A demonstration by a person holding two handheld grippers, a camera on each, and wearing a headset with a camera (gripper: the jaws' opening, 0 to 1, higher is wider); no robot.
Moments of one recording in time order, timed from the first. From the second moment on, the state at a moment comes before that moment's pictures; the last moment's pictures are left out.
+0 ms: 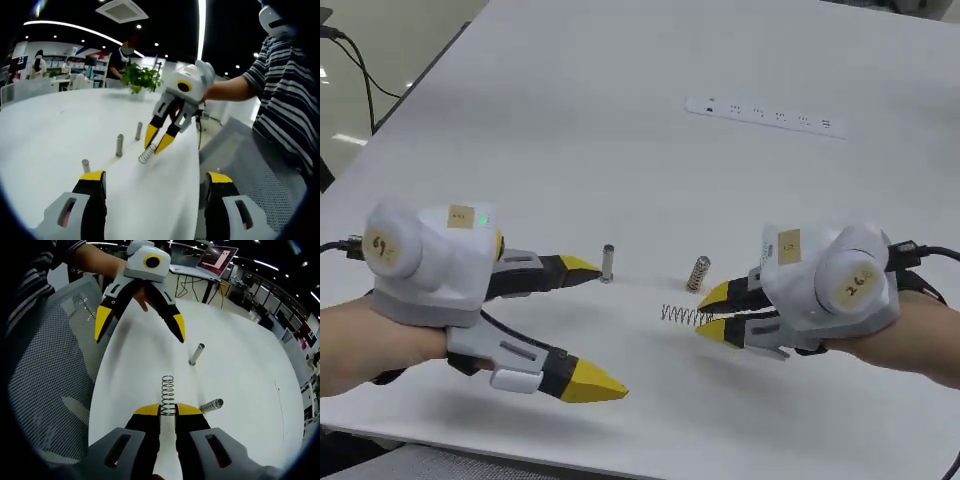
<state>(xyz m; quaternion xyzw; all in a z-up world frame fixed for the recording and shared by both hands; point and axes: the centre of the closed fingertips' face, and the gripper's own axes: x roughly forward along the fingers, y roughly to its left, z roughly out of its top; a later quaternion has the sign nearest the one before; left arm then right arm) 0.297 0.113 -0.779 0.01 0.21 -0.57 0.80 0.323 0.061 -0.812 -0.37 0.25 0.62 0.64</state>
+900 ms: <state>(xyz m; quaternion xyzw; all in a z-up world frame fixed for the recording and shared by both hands) 0.319 0.067 -0.772 -0.01 0.18 -0.59 0.78 0.313 0.060 -0.786 -0.35 0.22 0.63 0.66</state>
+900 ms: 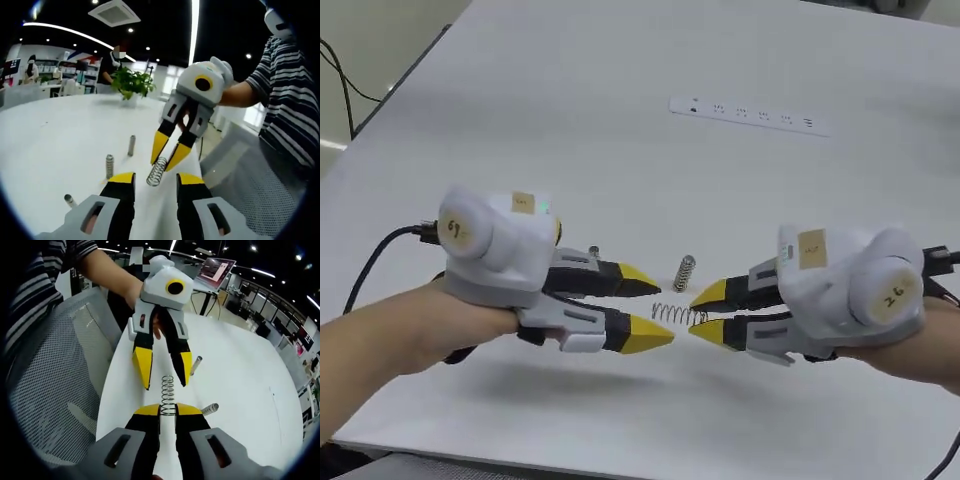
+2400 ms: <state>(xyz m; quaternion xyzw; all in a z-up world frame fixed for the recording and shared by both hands) 0.311 0.055 -0.768 0.01 0.17 -0.64 0.75 0.306 0.052 -0.787 -0.33 0.23 0.62 0.67</state>
